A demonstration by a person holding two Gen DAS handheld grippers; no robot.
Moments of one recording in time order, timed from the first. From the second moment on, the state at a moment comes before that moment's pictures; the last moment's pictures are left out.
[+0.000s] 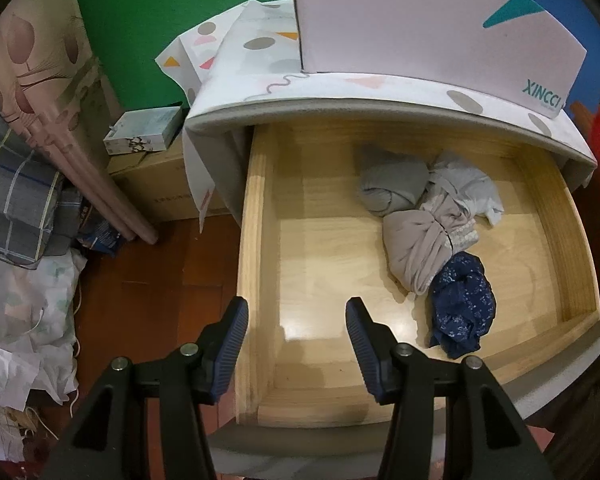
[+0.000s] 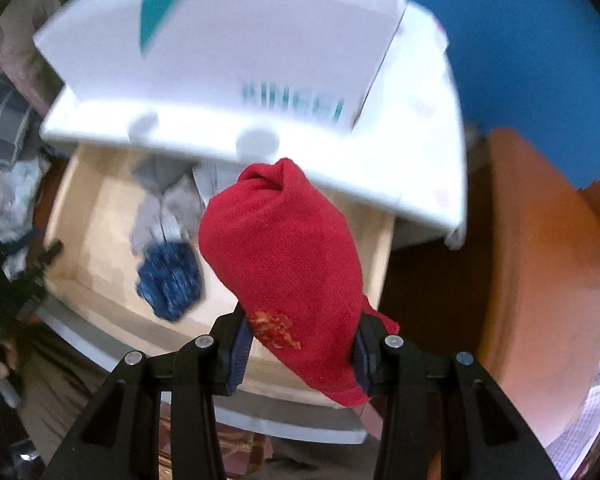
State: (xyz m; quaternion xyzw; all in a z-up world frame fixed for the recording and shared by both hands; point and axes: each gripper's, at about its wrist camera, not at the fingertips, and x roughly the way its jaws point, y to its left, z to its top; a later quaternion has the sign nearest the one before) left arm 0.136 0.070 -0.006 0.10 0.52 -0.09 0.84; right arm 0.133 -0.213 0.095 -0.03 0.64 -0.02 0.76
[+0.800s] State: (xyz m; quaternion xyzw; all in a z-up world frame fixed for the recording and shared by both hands) left arm 0.138 0.073 -0.008 0.09 0.53 -0.10 0.84; right arm 0.309 -0.177 0.180 -0.05 0.58 -0.04 0.81
